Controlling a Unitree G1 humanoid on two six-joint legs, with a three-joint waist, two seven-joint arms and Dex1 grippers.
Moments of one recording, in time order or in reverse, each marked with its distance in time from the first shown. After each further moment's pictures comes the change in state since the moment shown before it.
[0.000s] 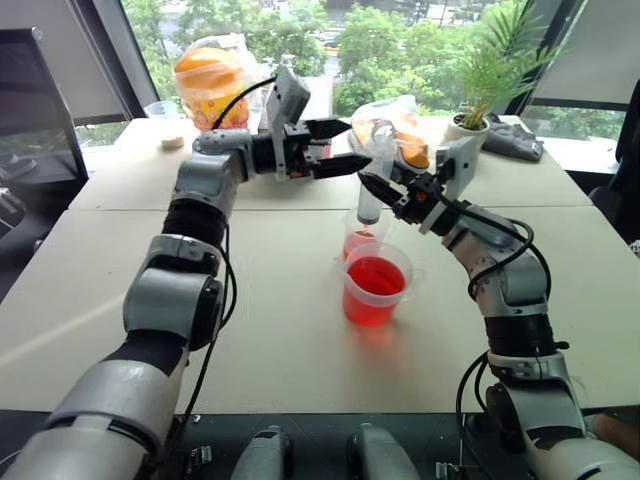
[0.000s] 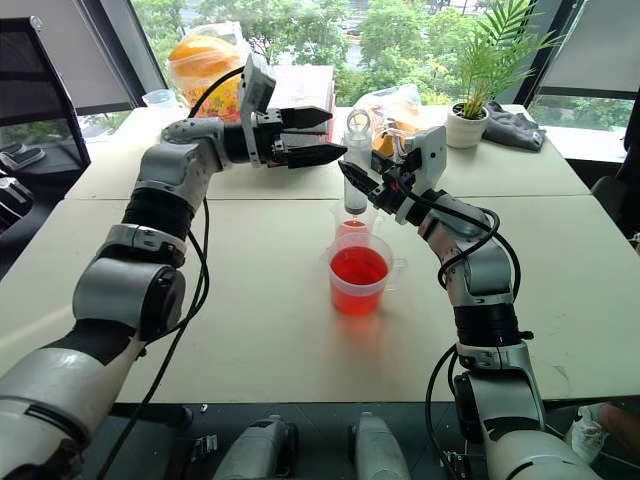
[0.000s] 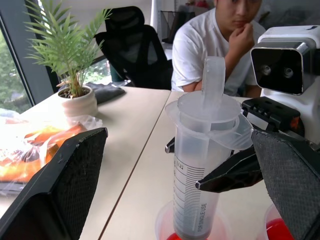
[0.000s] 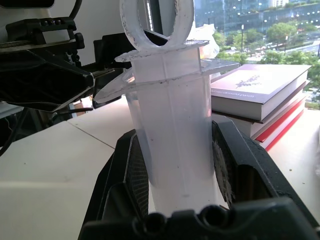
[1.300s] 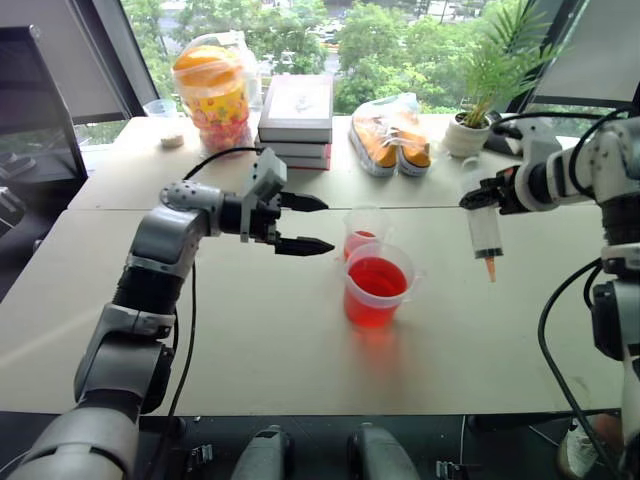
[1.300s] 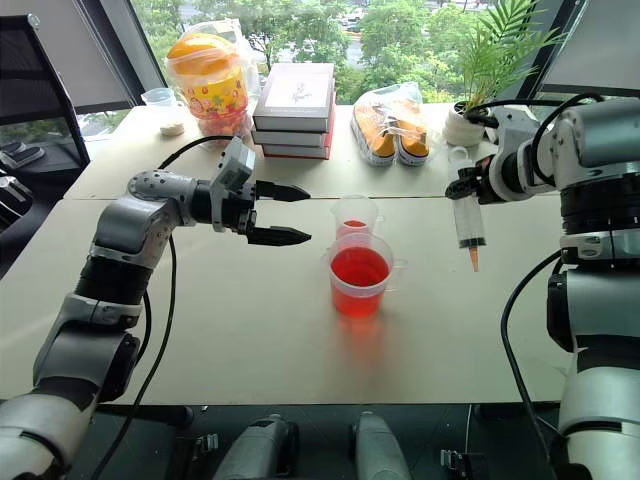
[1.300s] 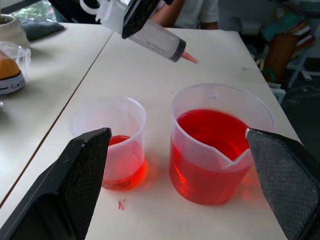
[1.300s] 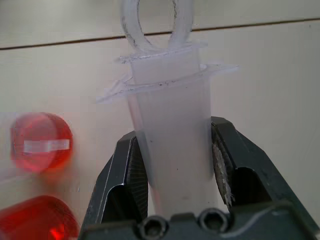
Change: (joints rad) left arm 0.391 0.164 -0.148 -0.555 -0.090 0.176 -0.096; right arm -0.536 -0.505 0.352 0.509 0.034 1.139 -0.083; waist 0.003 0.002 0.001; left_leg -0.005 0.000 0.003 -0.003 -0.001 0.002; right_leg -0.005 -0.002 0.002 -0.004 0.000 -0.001
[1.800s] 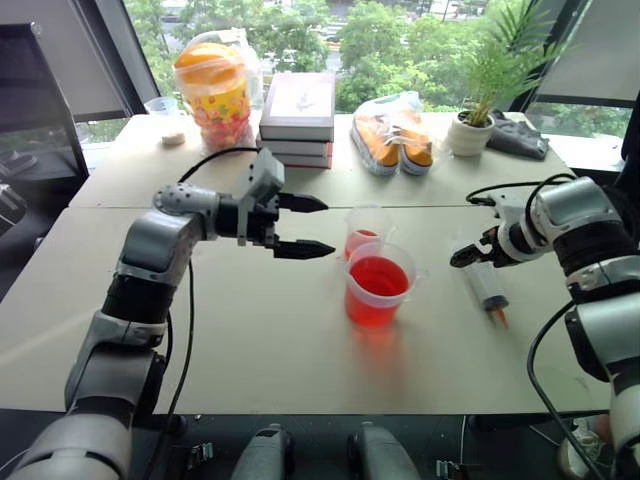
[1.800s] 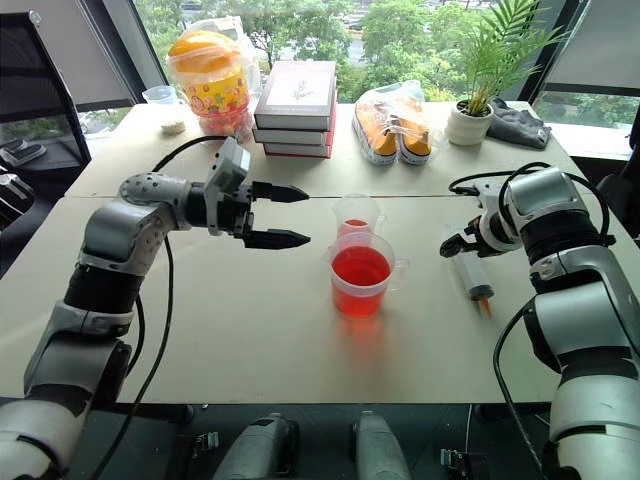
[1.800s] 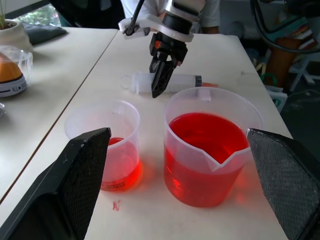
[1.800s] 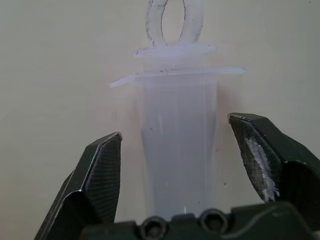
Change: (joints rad) left arm 0.026 0.033 0.004 -0.105 -0.060 0.061 0.055; right arm 0.073 0.066 0.097 0.234 -0.169 -0.217 0.186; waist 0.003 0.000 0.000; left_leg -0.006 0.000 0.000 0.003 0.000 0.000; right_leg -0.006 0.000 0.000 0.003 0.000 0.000
